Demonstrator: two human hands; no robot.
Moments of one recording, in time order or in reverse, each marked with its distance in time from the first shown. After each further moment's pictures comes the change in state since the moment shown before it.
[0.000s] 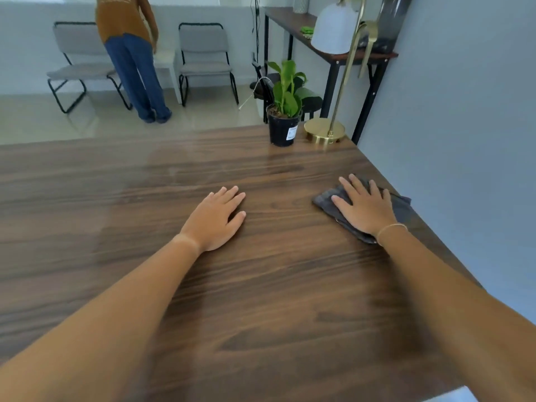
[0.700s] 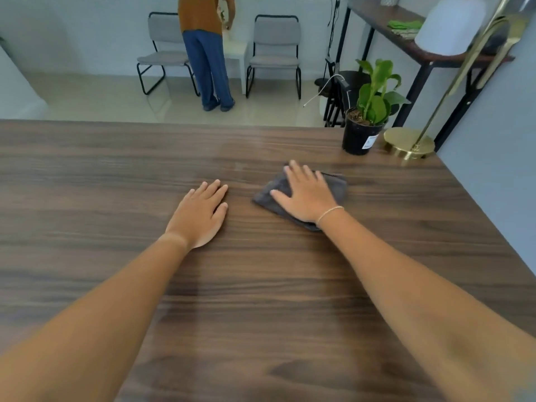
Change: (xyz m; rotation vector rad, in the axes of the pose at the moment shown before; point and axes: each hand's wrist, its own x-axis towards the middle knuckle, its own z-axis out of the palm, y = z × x) left_hand -0.044 -0.103 -0.024 0.041 0.113 -0.358; right_hand 0.052 -0.208 0.032 0.035 -0.032 -0.510
